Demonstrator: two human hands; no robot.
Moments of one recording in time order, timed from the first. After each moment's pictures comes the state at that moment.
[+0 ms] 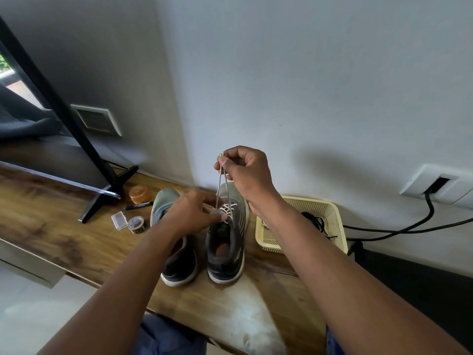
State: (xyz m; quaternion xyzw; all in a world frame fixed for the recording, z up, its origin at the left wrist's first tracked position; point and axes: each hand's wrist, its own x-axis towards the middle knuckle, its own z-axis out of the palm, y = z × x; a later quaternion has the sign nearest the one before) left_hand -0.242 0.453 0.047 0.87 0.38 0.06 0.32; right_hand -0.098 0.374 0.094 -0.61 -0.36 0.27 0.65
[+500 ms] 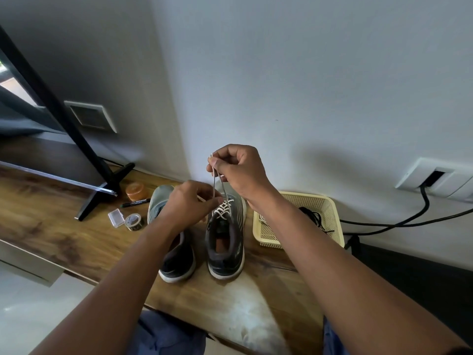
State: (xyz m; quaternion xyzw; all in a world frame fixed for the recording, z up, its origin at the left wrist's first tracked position) left_hand -0.241 0.447 0.048 0.85 0.38 0.15 0.33; right_hand -0.097 0.372 0.088 -0.62 -0.42 0.27 0.60
